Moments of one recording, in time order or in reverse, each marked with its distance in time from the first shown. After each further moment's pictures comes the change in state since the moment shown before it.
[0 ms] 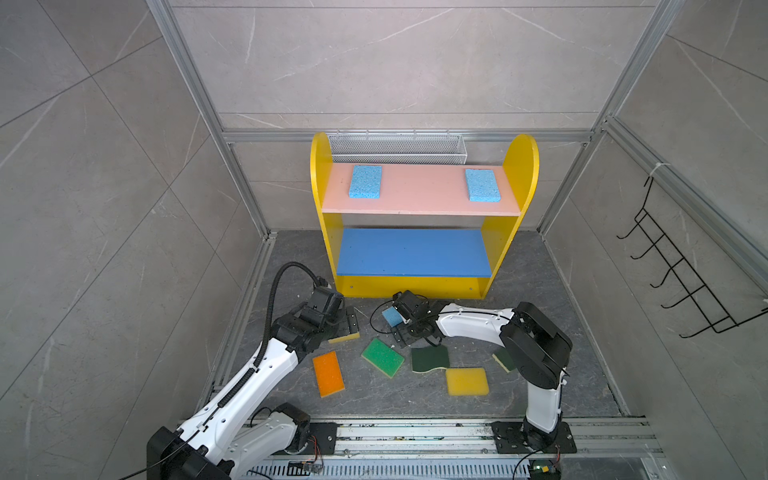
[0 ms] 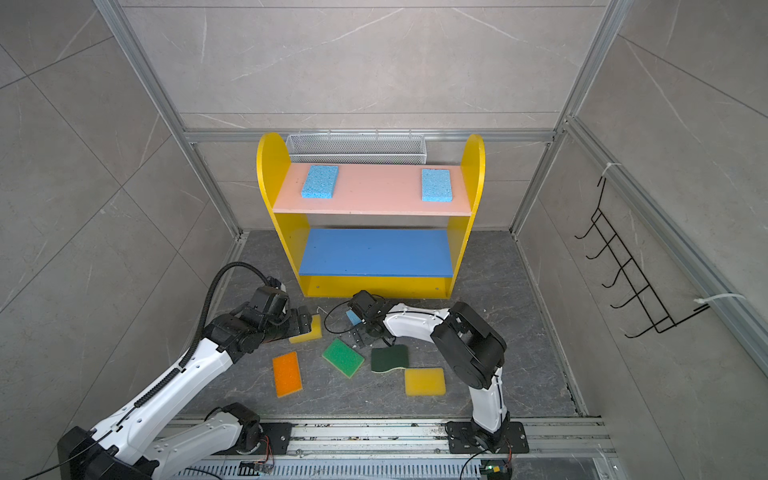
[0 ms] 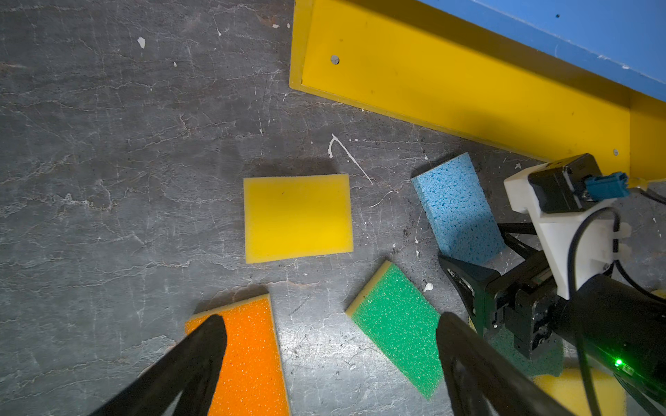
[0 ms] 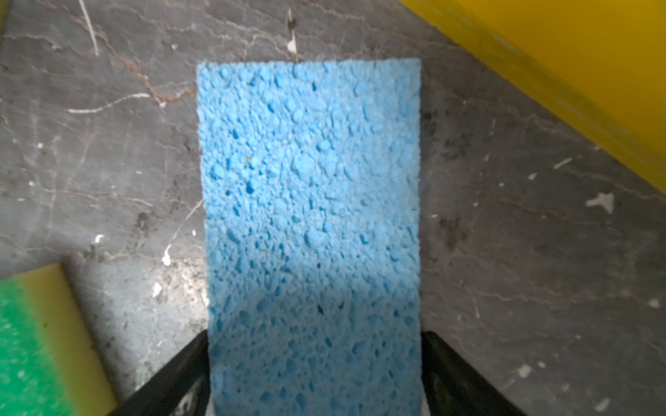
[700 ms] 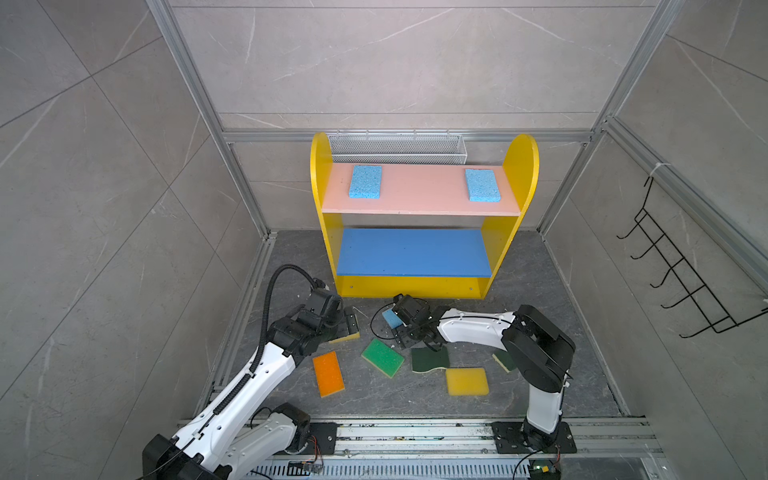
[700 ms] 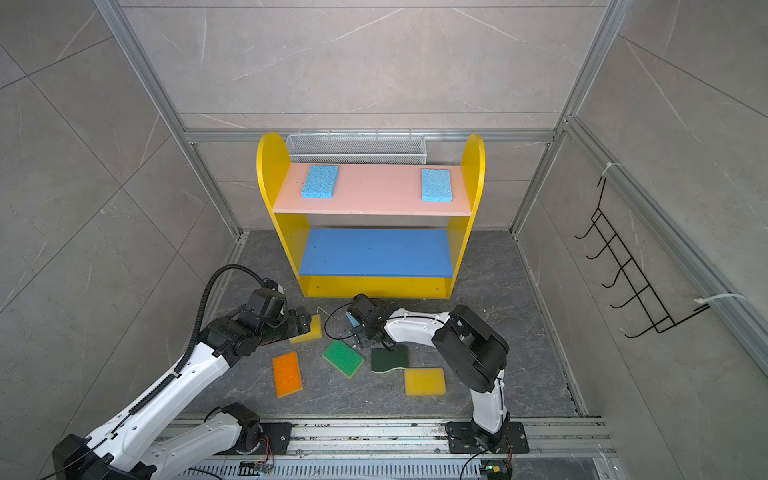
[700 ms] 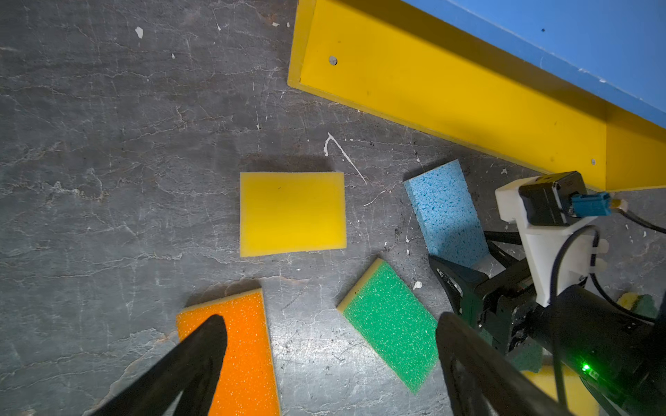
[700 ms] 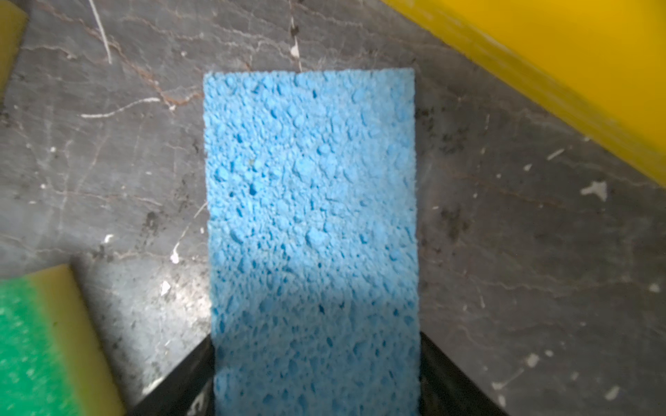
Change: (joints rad) left arm -0.001 -0.040 -0.021 -0.002 0.016 -0.039; right arm 0.032 -0.032 -0.063 0.060 0.042 0.043
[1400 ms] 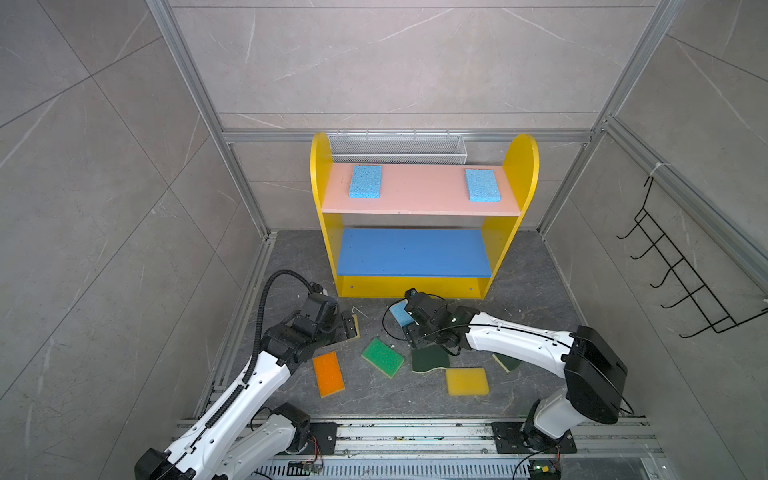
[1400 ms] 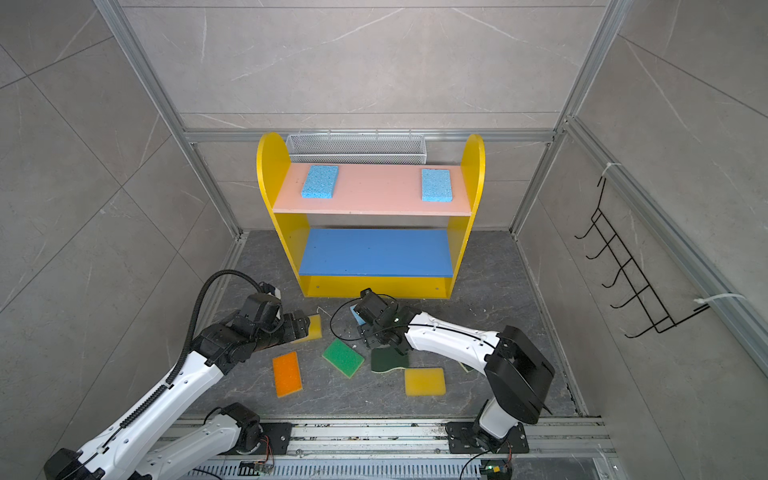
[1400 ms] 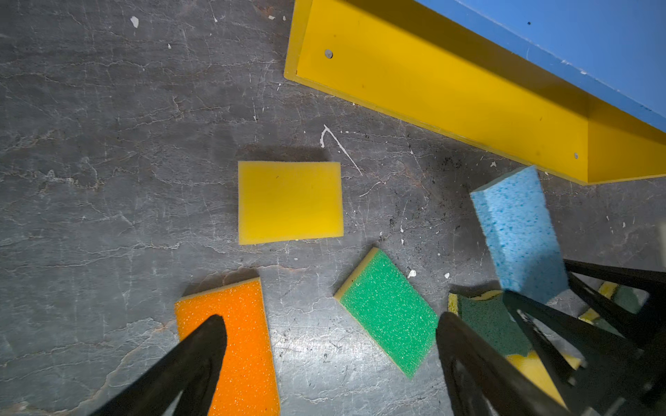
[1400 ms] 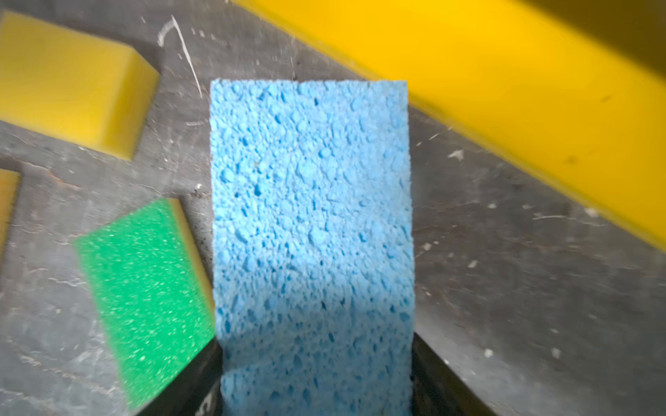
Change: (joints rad) left arm -0.002 -0.059 -0.018 -0.017 0.020 -0.007; right arm 0.049 -0.317 -0.018 -0.208 0.063 0.044
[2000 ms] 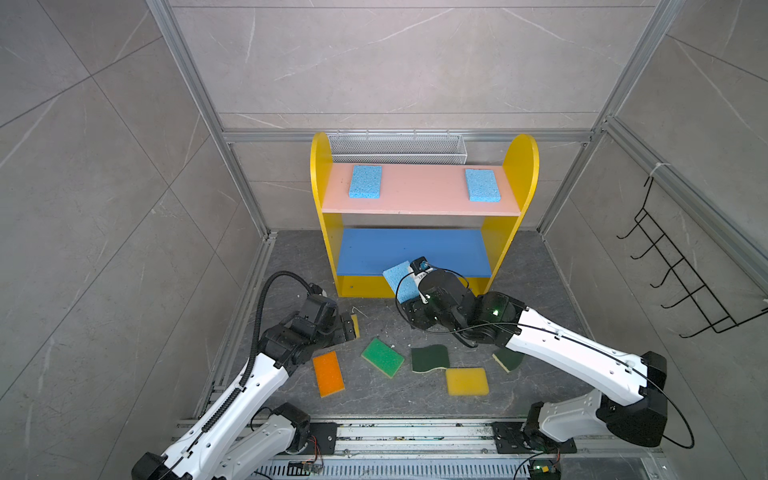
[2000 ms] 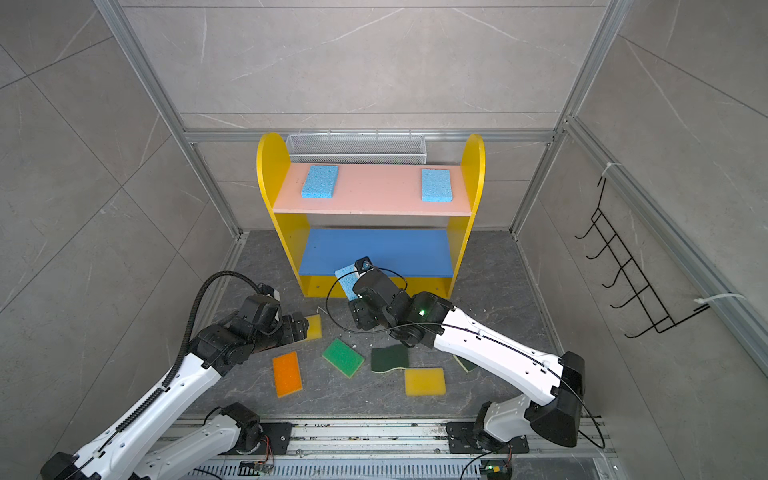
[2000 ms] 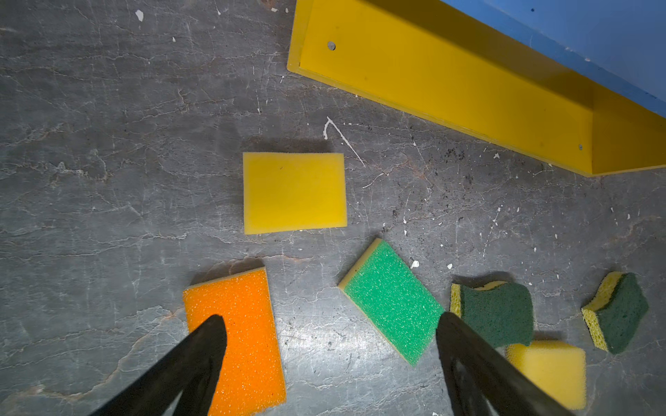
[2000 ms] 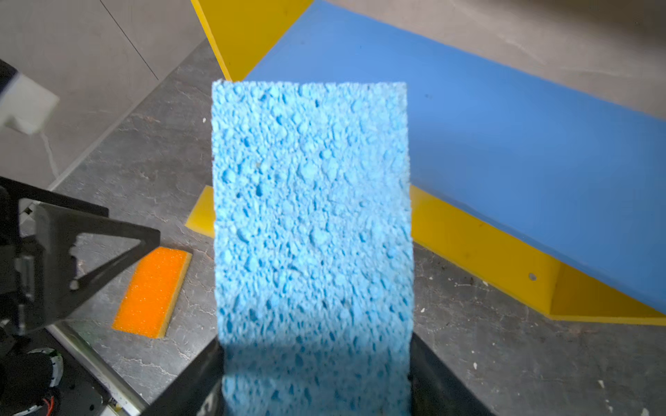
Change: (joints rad) left arm -0.011 -0.014 0.014 -0.041 -0.002 0.002; right arm 0.080 -0.172 0.353 -0.212 0.109 -0.017
